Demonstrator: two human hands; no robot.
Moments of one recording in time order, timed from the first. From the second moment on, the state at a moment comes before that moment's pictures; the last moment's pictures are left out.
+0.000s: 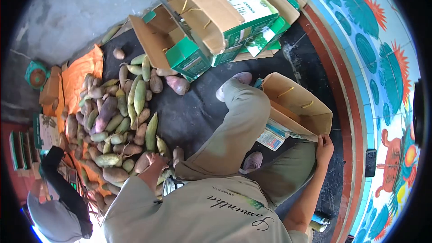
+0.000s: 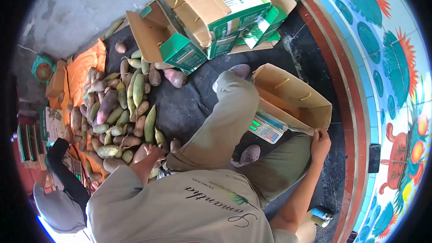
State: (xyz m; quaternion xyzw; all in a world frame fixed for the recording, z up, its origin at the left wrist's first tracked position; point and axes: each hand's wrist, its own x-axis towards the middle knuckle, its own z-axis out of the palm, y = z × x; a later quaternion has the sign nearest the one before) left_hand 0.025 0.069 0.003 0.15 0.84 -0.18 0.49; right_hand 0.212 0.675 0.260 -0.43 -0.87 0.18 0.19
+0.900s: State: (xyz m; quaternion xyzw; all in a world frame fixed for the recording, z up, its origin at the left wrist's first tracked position) left_hand -0.115 0.189 0.075 -0.06 0.88 0.44 0.17; right_hand 0.202 0.677 0.250 -0.40 -0.88 0.17 0.17
